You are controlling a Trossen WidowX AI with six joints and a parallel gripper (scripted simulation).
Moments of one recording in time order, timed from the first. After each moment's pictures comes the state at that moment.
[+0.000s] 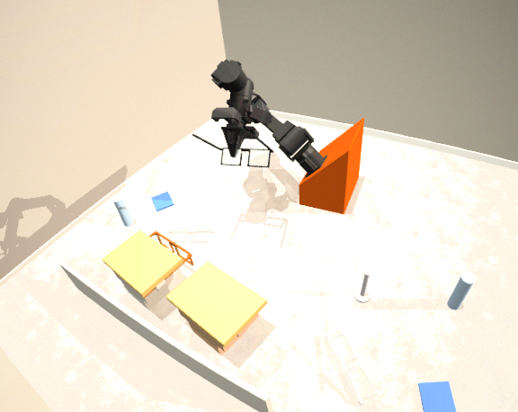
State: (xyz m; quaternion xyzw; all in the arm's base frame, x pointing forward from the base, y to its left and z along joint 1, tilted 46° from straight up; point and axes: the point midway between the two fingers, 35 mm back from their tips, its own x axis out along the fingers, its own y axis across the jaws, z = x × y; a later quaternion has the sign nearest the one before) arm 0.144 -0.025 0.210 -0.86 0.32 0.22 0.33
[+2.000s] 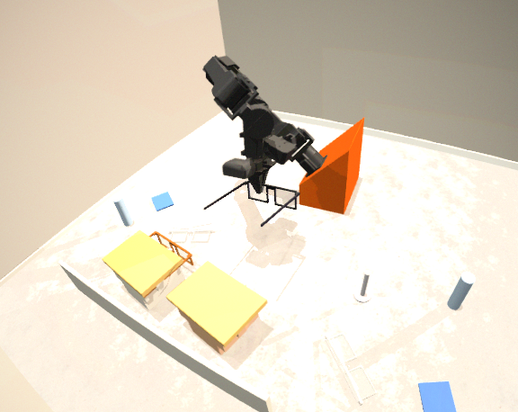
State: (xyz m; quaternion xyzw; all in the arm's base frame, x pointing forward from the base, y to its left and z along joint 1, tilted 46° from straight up) arm 0.225 0.029 0.116 -0.71 0.56 0.23 0.36
